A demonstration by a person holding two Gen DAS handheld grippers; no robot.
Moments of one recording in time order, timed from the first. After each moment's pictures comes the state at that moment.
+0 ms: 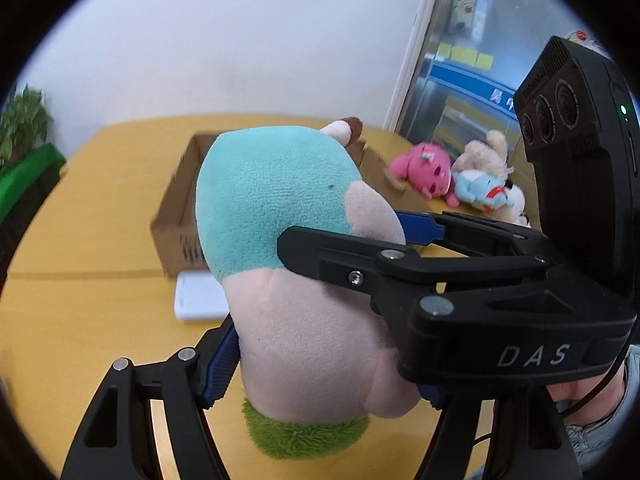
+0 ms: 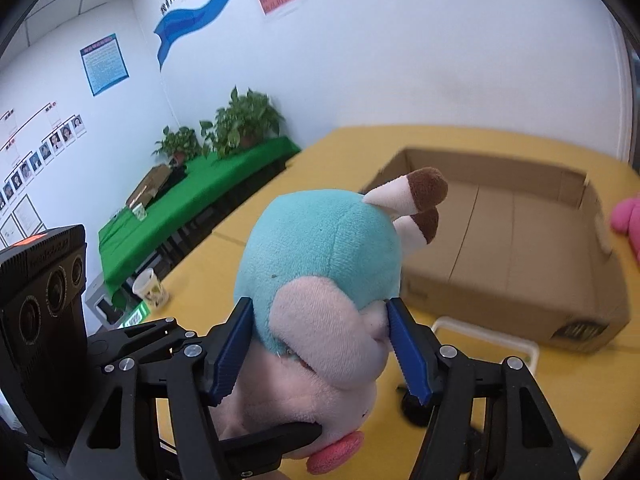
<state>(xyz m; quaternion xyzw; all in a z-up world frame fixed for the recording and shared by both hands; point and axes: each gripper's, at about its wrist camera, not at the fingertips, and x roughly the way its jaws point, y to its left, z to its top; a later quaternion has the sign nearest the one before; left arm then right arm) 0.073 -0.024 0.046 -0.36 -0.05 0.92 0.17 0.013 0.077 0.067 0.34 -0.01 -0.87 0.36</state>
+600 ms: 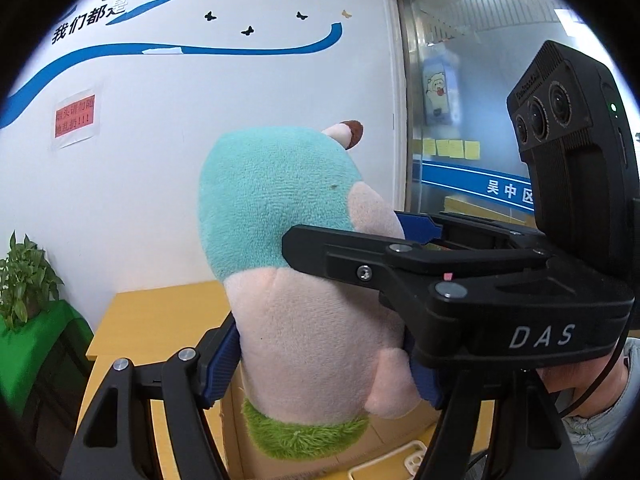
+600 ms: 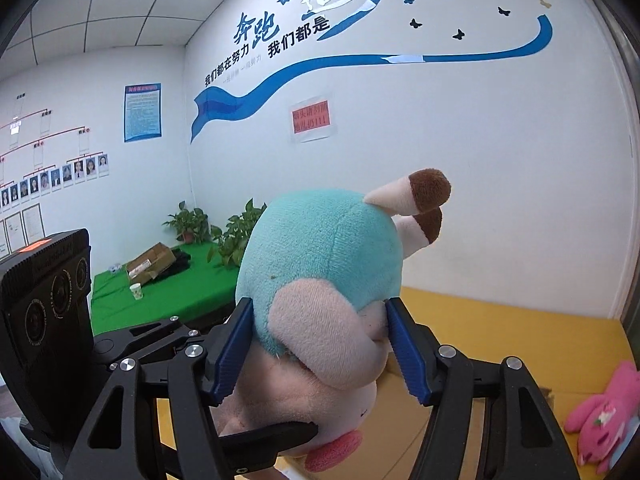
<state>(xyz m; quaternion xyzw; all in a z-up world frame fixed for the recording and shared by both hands) -0.045 -0.022 0.227 -0.18 0.03 0.97 0.16 -0.087 0.094 0.272 0.15 0.00 -0.91 0.38</state>
